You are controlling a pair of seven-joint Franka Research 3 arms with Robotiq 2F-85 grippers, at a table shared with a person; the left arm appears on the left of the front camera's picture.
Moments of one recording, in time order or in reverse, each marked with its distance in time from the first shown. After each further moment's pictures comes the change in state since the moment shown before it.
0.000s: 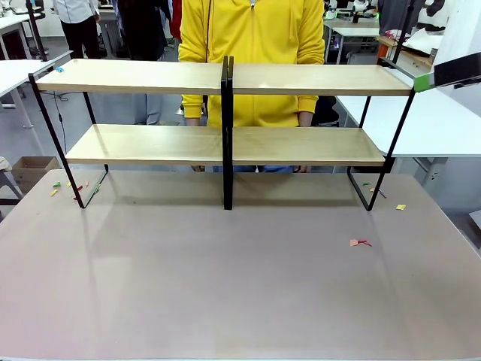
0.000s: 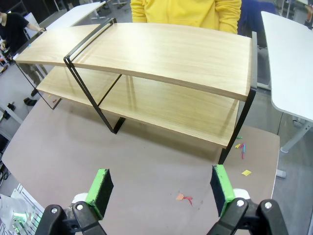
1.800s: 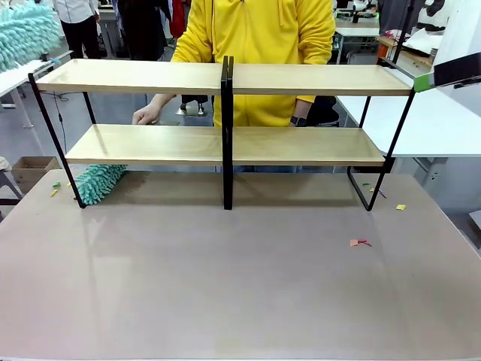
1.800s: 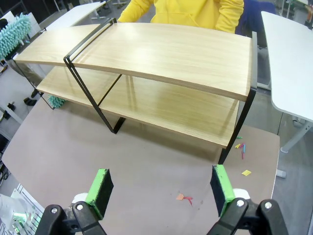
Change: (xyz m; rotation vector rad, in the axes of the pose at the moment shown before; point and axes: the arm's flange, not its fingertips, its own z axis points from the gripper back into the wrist) left arm 0.000 -0.021 -0.140 0.970 0.305 0.226; right arm 0.000 0.000 0.000 0.000 0.000 0.000
